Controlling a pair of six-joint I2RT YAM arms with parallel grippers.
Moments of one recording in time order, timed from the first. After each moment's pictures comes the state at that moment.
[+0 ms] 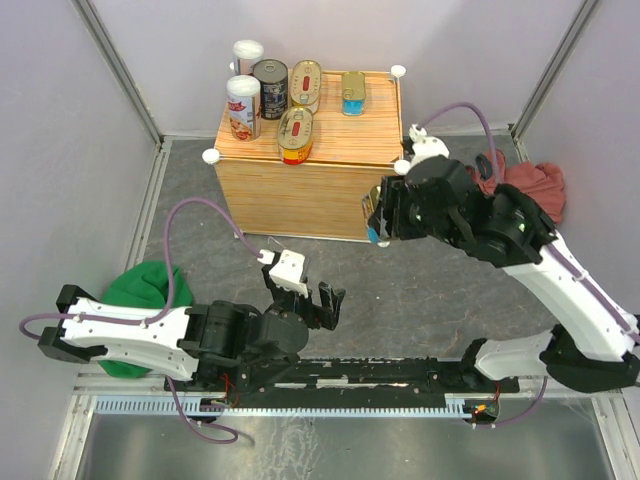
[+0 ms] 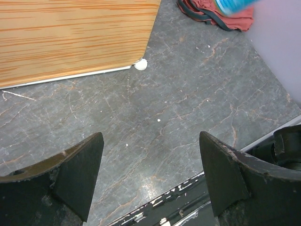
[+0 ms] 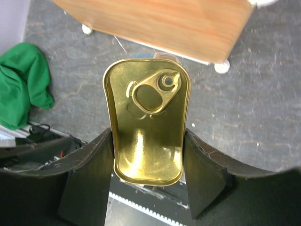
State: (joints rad) left arm -1.65 0.99 0.99 -0.54 -1.06 -0.77; right arm 0.93 1.26 1.78 -1.20 0.34 0.63
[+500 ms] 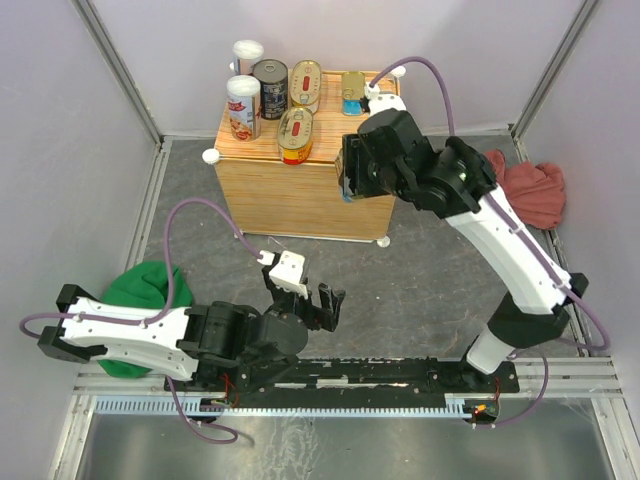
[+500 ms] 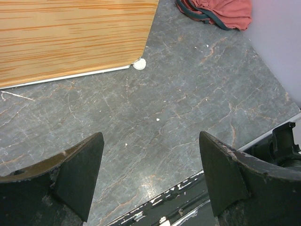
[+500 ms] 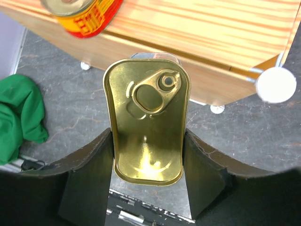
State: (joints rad) left arm -1.66 0.99 0.99 -0.54 -1.07 -0.76; right arm 0.89 1.63 2.21 -1.22 0.40 0.52
